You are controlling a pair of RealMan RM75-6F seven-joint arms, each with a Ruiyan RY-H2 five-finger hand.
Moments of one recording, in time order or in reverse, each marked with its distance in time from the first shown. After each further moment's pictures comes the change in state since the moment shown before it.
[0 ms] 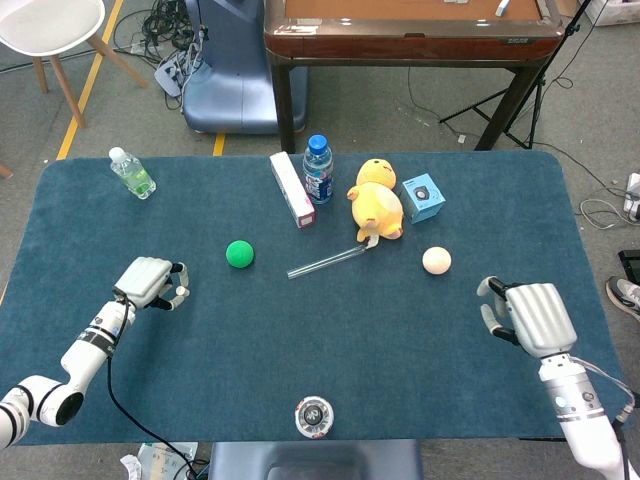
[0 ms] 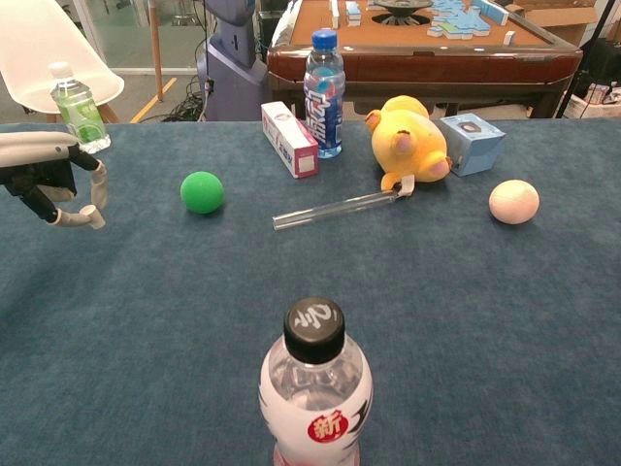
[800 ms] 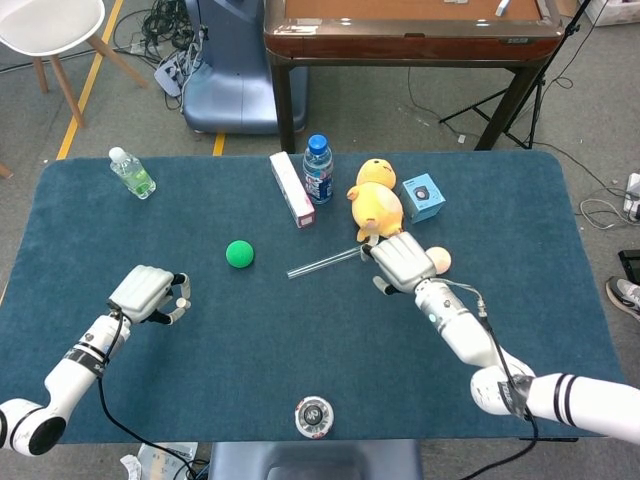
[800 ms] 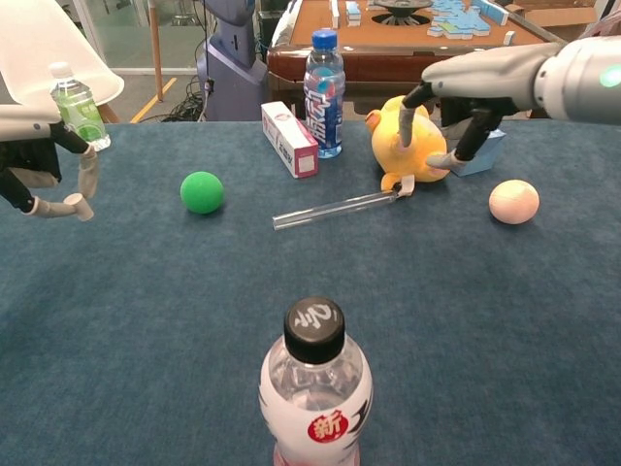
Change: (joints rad) left arm 0.026 0.193 0.002 -0.358 -0.067 0.062 0.202; right arm 0.608 -0.243 0.107 0.228 0.543 -0.498 -0.366
